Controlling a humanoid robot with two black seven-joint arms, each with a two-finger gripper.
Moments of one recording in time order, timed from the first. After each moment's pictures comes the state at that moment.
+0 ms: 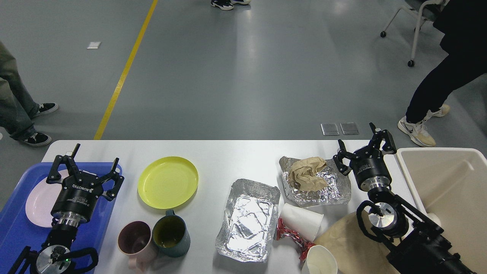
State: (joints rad) left arm -0.03 0.12 -1.58 -1.09 0.29 -0.48 -0.09; right arm 0.40 -0.17 0.96 0.79 -0.11 0.17 0.46
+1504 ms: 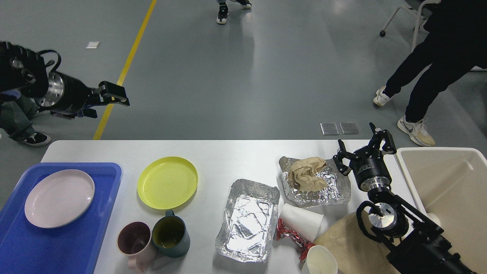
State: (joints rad) left arm -1.84 0.60 1.05 -0.99 0.21 -0.50 -0.08; right arm 0.40 -0.17 0.96 0.79 -0.11 0.17 0.46
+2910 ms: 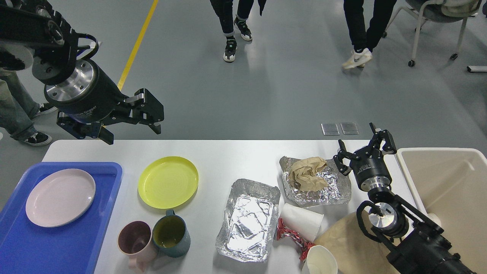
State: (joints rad) left arm -2.52 0.17 1.55 -1.59 -0.32 -0.70 -0.07; right arm 0.40 -0.17 0.96 0.79 -0.11 0.17 0.46
